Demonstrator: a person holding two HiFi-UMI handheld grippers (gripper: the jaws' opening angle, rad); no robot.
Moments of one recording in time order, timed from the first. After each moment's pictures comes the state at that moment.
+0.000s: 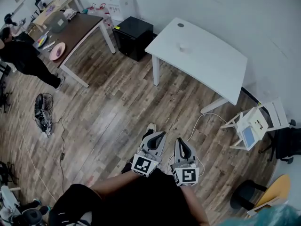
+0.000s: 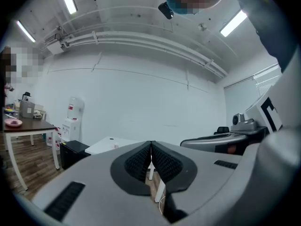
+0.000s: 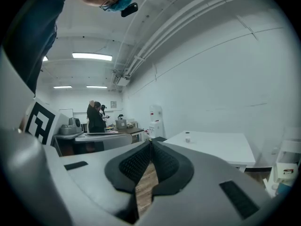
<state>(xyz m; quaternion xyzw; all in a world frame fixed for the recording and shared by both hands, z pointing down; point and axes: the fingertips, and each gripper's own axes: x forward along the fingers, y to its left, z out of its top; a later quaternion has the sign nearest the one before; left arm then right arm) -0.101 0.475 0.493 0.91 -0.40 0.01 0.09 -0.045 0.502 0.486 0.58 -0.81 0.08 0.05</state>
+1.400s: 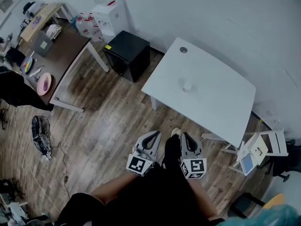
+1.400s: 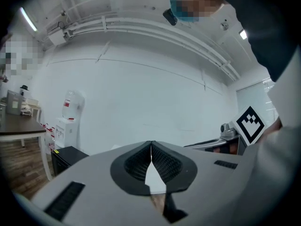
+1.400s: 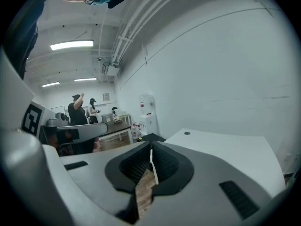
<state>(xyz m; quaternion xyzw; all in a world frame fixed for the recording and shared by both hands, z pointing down) -0.119 0.087 0.496 0.91 -0.39 0.01 0.10 -0.007 0.097 0.514 0.58 -0.80 0.14 0.09</state>
